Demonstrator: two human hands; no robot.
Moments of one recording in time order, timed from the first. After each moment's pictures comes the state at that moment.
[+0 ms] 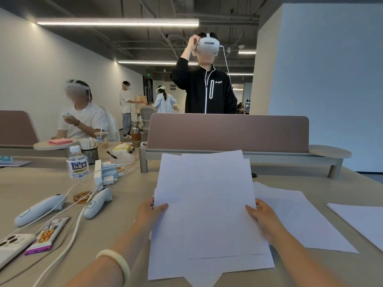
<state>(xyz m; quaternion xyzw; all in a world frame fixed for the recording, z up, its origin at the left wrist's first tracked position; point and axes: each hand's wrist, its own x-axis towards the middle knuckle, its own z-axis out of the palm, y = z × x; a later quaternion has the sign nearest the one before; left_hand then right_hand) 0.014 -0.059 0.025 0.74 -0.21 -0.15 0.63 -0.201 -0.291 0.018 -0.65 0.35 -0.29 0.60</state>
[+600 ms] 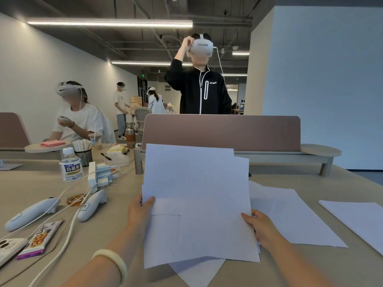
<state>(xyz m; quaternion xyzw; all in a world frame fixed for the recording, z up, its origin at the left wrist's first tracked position) 0.021 -0.064 0.020 0.65 -0.15 -0.10 0.73 -0.206 -0.292 -0.004 -0.60 0.39 -0.28 0.64</state>
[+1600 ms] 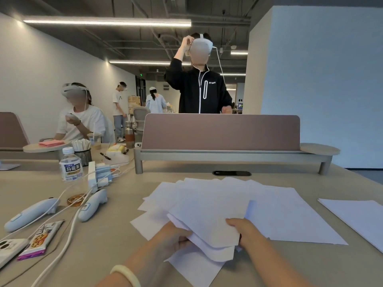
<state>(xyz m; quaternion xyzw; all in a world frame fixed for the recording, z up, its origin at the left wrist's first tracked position) -0.037 -0.078 -0.003 0.58 -0.24 -0.45 0.63 -0.165 -0.250 -0.007 -0.48 0.45 -0.23 0.72</state>
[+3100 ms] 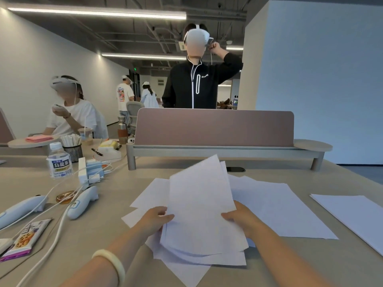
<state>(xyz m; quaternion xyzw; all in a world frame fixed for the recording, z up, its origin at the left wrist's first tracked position) 0.006 -0.077 0.006 0.78 -0.30 -0.29 0.46 -0.190 -0.262 0.021 -0.69 0.34 -0.17 0.61</state>
